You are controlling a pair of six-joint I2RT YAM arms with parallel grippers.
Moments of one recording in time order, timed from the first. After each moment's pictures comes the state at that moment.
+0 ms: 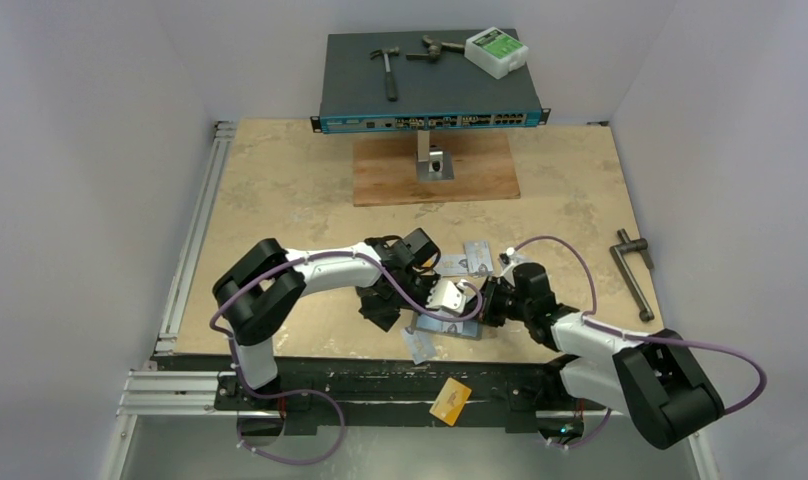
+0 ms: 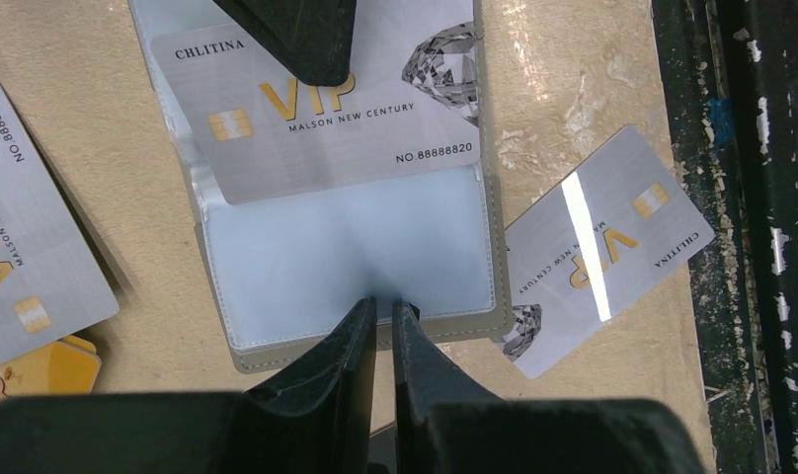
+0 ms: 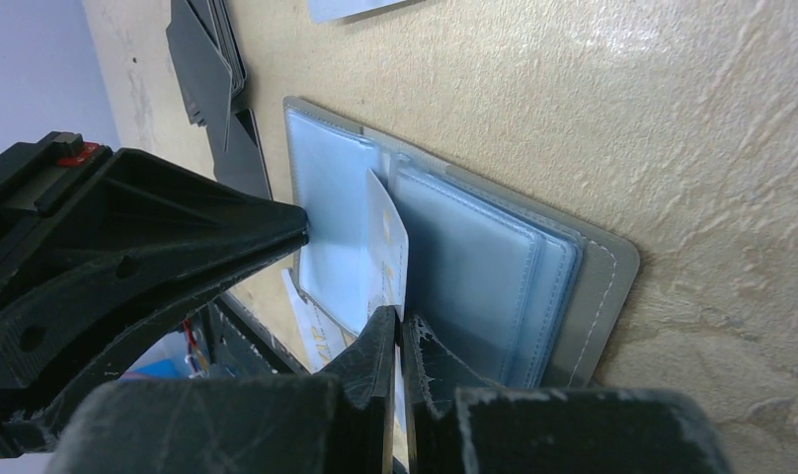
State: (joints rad) left arm -0.93 1.82 1.13 -0.49 0.44 0.85; right arm 0.41 1.13 0.16 0.25 -0.46 0.85
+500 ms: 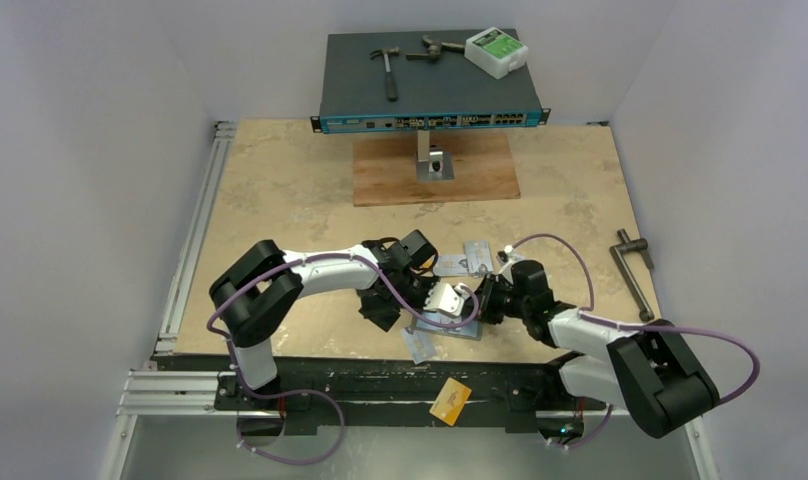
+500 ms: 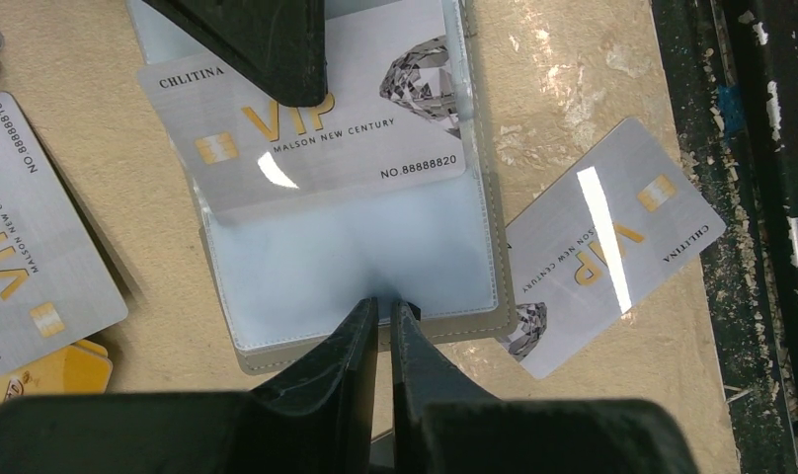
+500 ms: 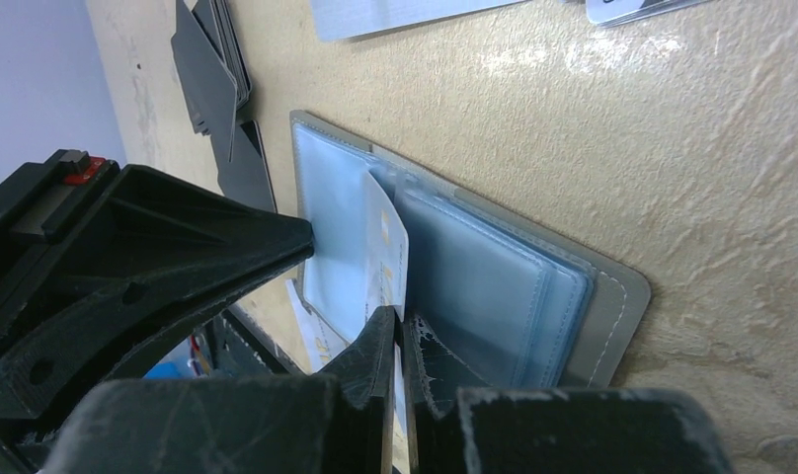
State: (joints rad) left arm -0.93 1.80 1.09 -0.44 0.44 0.90; right arm 0.41 1.18 0.18 0.28 -0.46 0.85
